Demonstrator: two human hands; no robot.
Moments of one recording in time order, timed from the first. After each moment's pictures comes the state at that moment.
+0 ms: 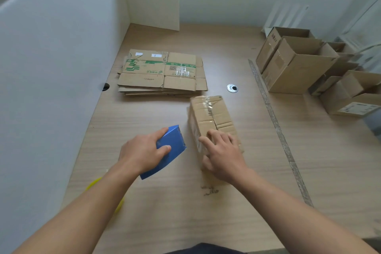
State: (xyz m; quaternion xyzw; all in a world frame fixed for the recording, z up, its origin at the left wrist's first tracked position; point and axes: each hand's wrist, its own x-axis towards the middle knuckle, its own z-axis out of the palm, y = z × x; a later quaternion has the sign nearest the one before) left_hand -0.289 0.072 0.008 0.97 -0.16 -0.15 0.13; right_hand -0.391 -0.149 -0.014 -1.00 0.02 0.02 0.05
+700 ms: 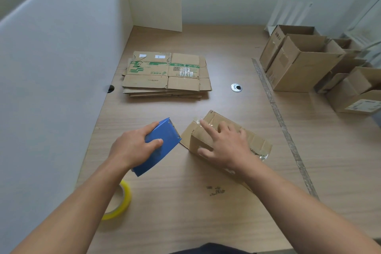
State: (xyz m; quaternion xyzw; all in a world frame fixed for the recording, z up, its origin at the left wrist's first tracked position) left_hand -0.269 0.104 0.011 0.96 -0.12 -0.15 0.21; right_hand -0.364 -0.149 0.001 -0.99 0.10 0.07 0.05
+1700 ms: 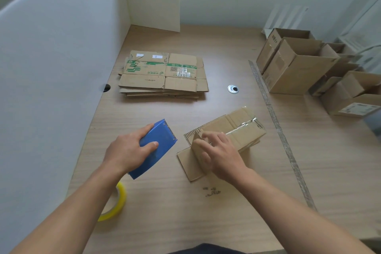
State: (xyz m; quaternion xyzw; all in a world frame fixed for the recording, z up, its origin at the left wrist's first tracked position) left_hand -0.275 0.110 -0.001 0.96 -0.11 -0.13 0.23; right_hand -0.388 -0.144 -0.017 -0.98 -0.06 -0.14 0.10
